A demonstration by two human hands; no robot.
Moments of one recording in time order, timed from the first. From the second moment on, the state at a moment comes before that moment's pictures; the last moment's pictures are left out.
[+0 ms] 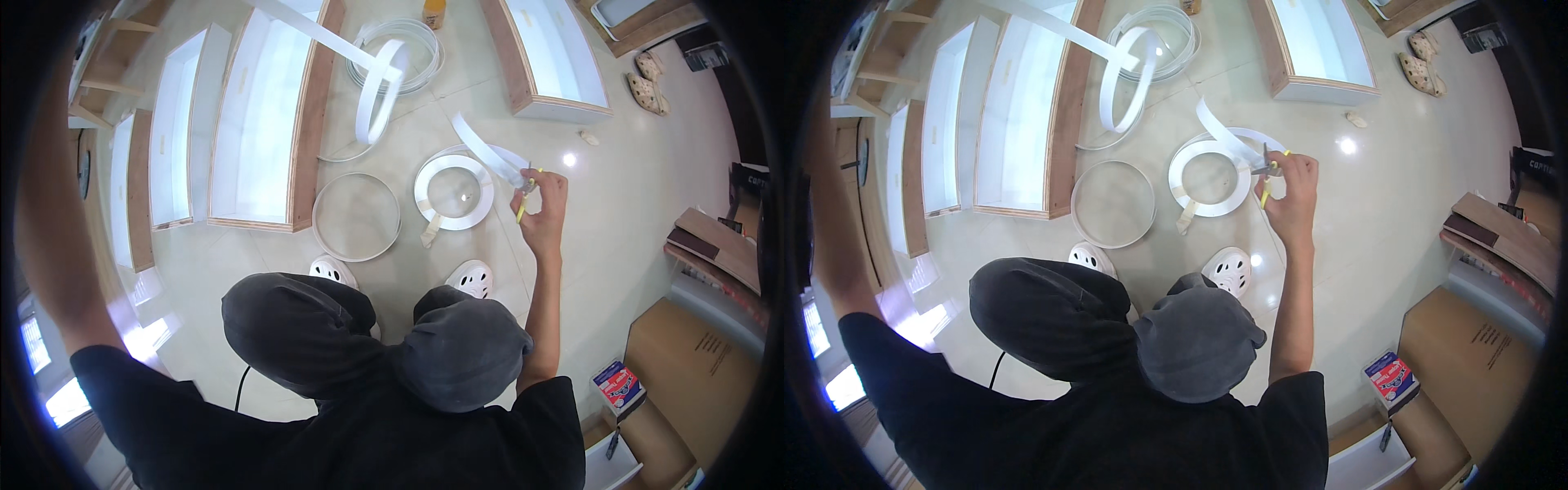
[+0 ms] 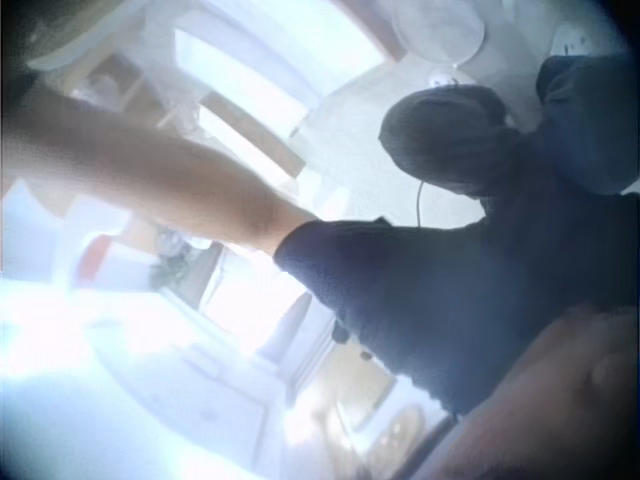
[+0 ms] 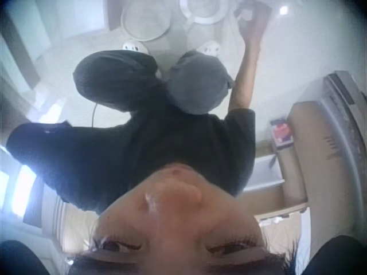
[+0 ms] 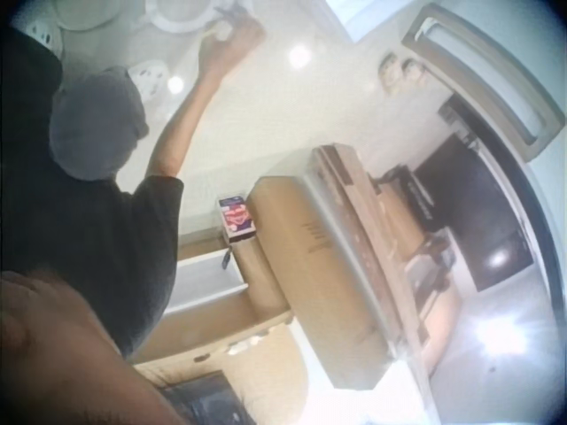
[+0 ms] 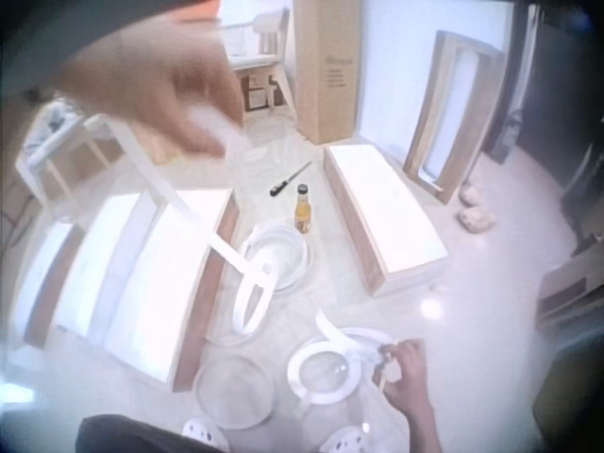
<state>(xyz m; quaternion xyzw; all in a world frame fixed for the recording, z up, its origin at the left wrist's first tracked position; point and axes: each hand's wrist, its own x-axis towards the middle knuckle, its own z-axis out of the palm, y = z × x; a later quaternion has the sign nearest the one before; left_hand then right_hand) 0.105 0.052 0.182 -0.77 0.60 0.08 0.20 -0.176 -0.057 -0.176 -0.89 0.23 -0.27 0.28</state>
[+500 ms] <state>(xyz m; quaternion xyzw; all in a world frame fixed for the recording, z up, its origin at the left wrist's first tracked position) 0.217 0.108 -0.025 -0.65 0.61 -0.07 0.45 -0.167 -0.061 -0.176 -0.91 0.24 -0.25 0.22</state>
